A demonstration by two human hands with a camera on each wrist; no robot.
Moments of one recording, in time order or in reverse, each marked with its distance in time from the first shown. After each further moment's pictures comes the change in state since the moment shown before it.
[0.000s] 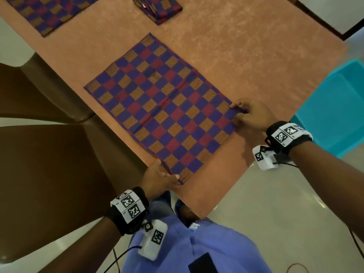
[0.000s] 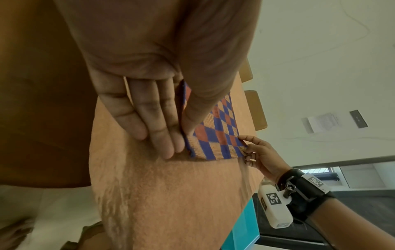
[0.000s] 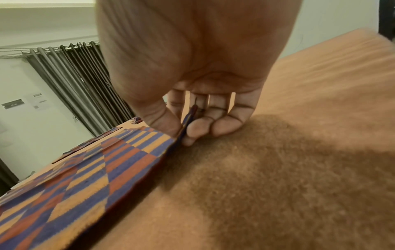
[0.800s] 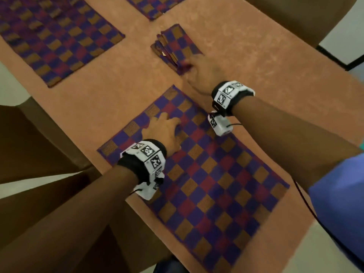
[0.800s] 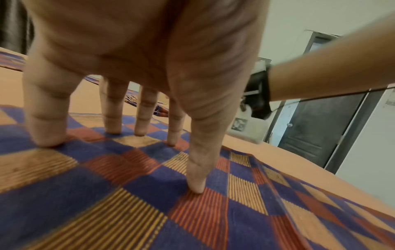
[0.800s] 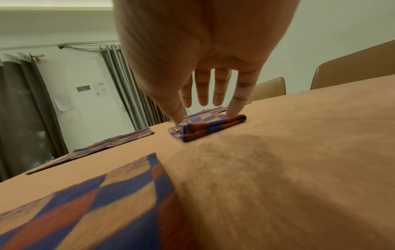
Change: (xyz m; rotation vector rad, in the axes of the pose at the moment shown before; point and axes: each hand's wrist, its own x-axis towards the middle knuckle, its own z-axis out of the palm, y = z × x) left_hand 0.166 0.245 -0.085 1.342 0.225 0.302; right_hand 0.295 -0.216 0.009 -0.320 0.274 -0.394
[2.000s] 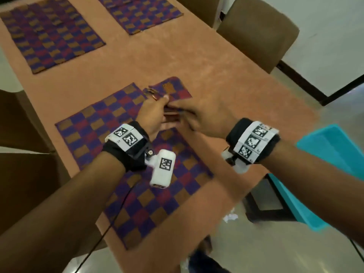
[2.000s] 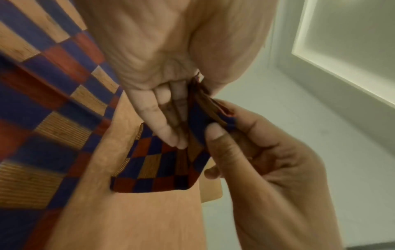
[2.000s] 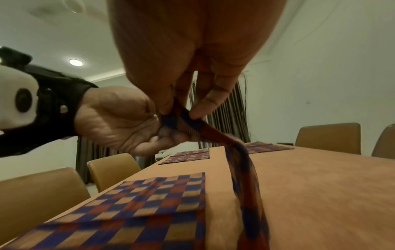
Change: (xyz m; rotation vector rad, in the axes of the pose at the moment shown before) left_hand -0.058 0.200 0.001 -1.552 0.258 -0.089; right_hand -0.228 0.069 -0.145 0.097 0.031 -0.607
